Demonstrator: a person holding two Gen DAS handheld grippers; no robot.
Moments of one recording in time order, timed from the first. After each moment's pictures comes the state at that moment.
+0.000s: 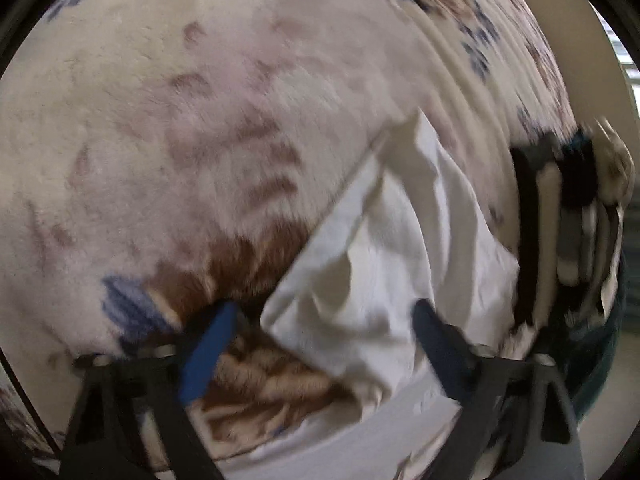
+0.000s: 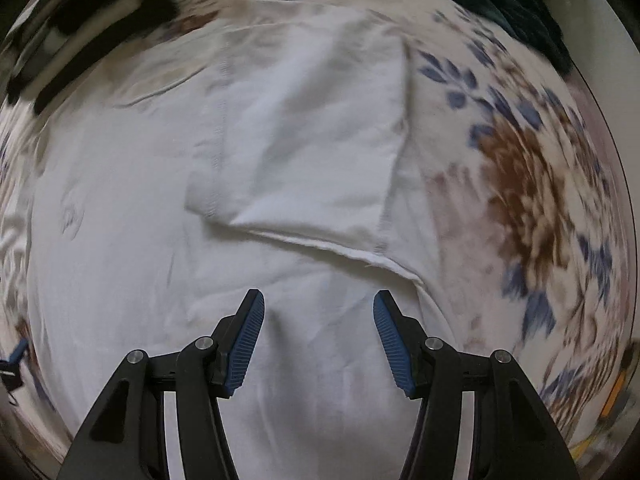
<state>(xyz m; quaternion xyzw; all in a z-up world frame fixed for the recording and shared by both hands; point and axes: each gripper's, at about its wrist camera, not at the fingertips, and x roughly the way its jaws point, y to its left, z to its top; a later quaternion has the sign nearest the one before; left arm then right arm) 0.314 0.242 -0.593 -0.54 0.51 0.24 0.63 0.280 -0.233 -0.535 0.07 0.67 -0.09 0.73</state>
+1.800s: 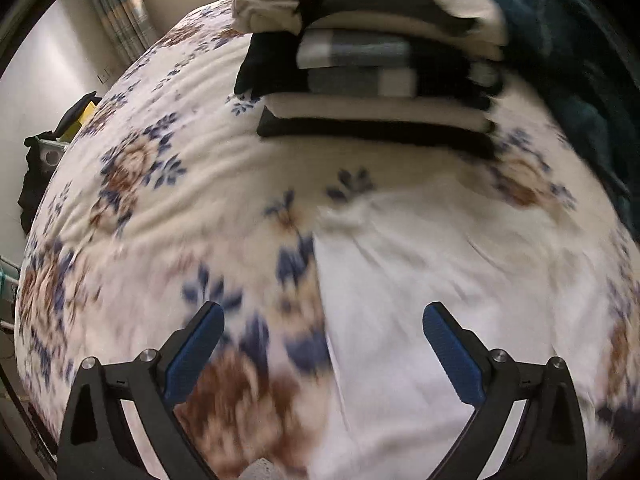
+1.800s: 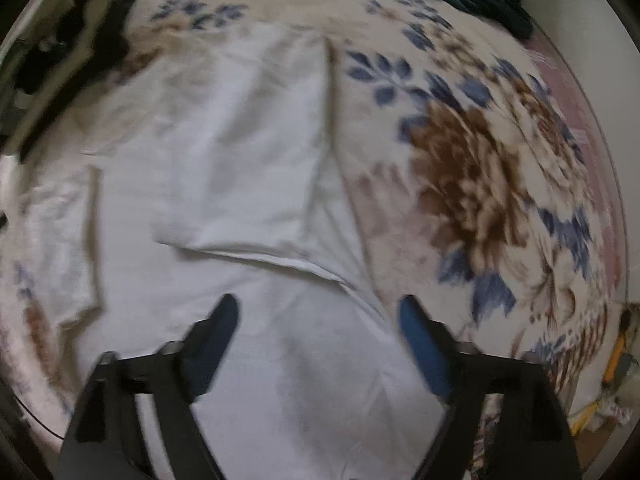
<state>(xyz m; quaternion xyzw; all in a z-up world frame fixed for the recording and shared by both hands) 0.402 0.054 -0.478 0.00 0.55 0.06 0.83 0.271 -0.287 -0.478 0.12 0.69 -0.11 0.71</state>
